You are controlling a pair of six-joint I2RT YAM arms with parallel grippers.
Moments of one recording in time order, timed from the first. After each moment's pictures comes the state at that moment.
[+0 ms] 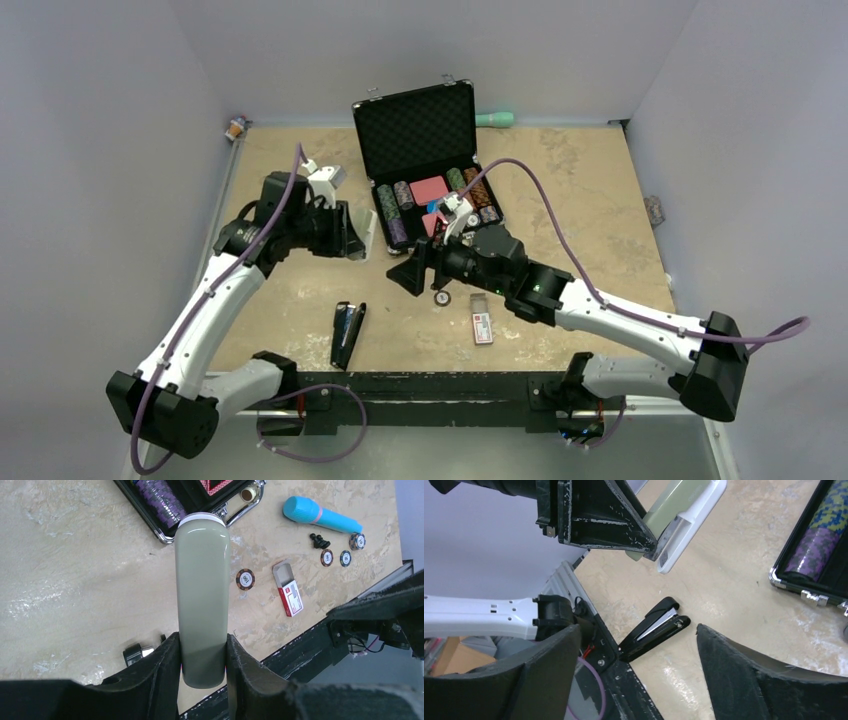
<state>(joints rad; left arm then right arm) -0.33 1.08 1.10 -0.79 0.35 -0.30 1.02 1.15 0.87 0.06 -0.05 0.58</state>
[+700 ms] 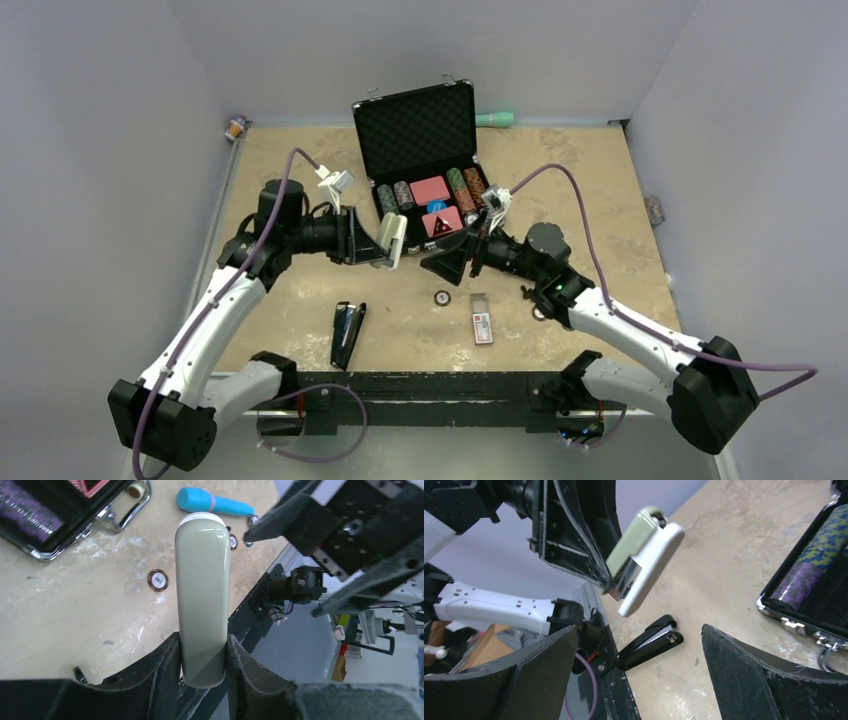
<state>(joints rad) -0.31 1.02 0.95 -0.54 0.75 -0.42 0.69 1.04 0.60 0.45 -0.47 0.63</state>
